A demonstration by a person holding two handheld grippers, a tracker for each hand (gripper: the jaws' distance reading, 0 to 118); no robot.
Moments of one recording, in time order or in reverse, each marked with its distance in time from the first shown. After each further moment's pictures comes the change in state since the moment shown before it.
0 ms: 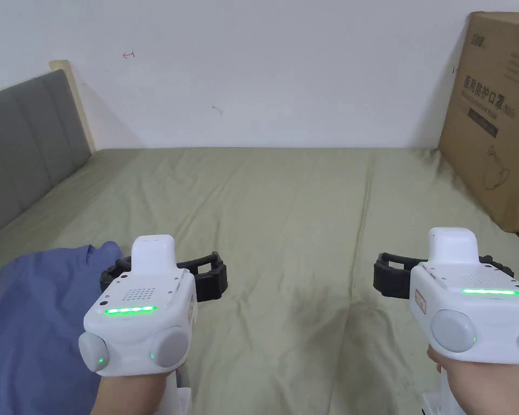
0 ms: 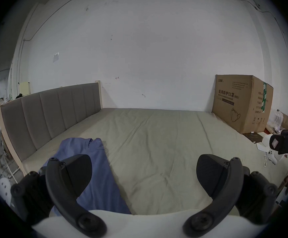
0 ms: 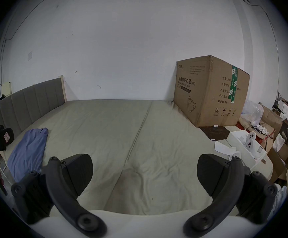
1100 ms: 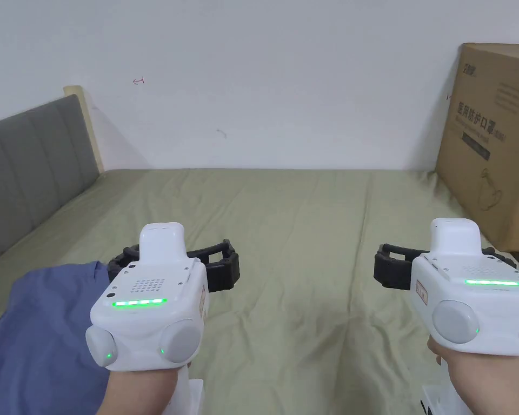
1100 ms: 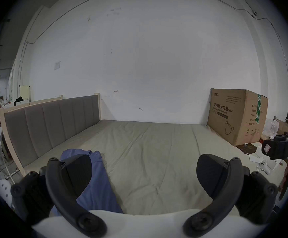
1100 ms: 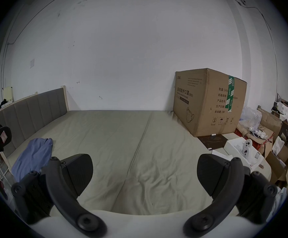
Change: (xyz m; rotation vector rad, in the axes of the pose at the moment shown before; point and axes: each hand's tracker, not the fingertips) left arm 0.015 0.040 0.044 0.101 -0.017 0.018; right arm 0.004 0.033 0.035 0.078 0.008 -0.017
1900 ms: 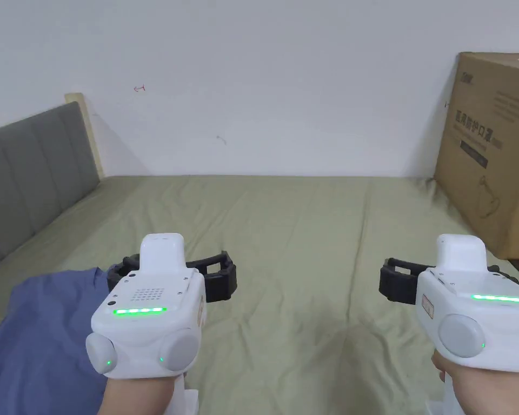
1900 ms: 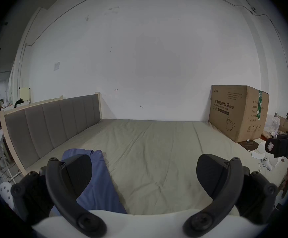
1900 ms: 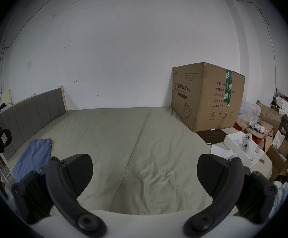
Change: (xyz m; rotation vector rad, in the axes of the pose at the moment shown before) left arm -0.002 -0.003 -0.003 -0.017 0.007 -0.023; right arm 0.009 -0.008 0.001 -0.024 -0.009 -0.033
